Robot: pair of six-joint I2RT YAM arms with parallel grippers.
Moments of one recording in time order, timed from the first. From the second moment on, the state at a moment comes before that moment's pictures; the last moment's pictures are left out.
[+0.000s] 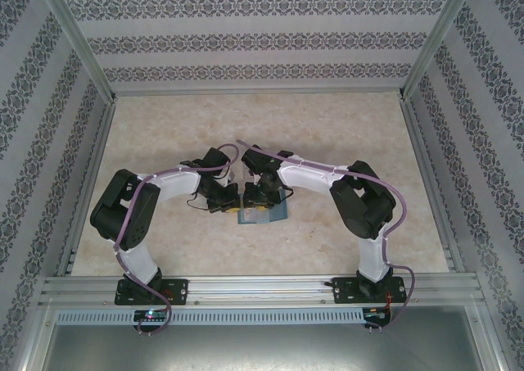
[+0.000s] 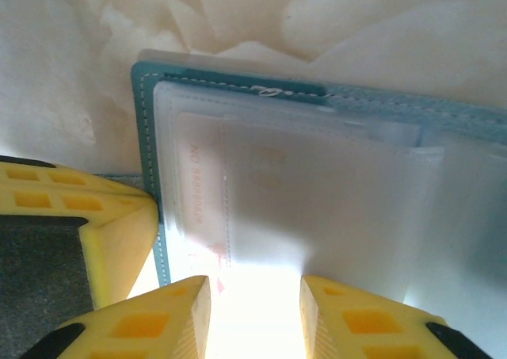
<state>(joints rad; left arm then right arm) -0.45 1.75 0.95 -0.50 0.50 -0.66 0.77 1.96 1.35 -0.74 -0.30 0.73</state>
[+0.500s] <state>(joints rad) -0.45 1.75 0.95 -0.50 0.50 -0.66 0.78 1.98 1.39 -0.81 -0.24 0.70</state>
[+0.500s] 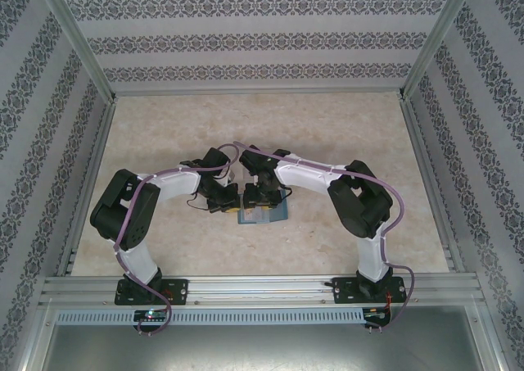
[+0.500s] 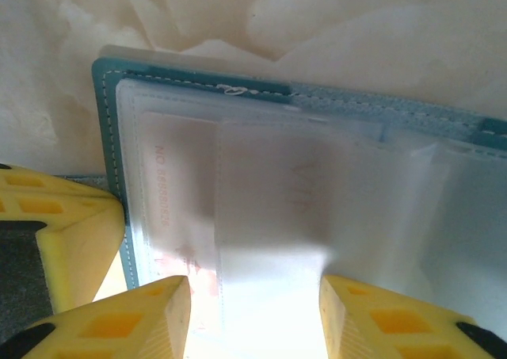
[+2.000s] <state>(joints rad) -0.45 1.76 0.95 -0.50 0.50 -0.66 0.79 2.01 1.41 -0.85 -0.20 0.68</state>
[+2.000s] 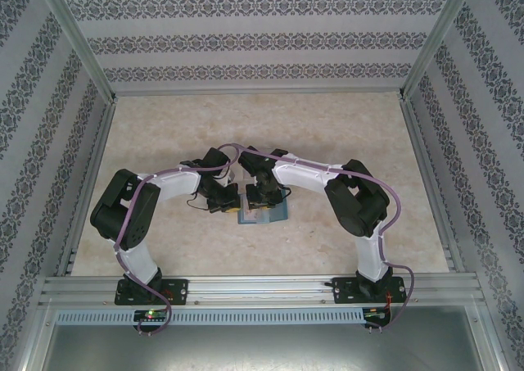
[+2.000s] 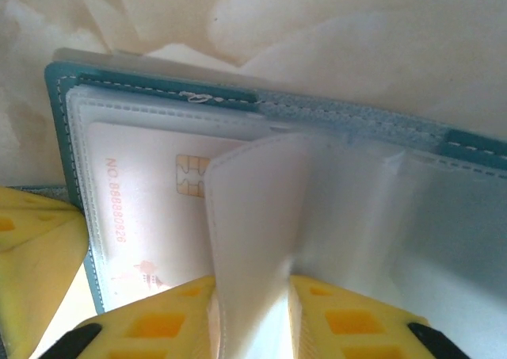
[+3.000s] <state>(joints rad) -0.45 1.77 0.97 -0.52 0.50 -0.66 0.79 1.91 1.41 -0.85 -0.19 0.68</state>
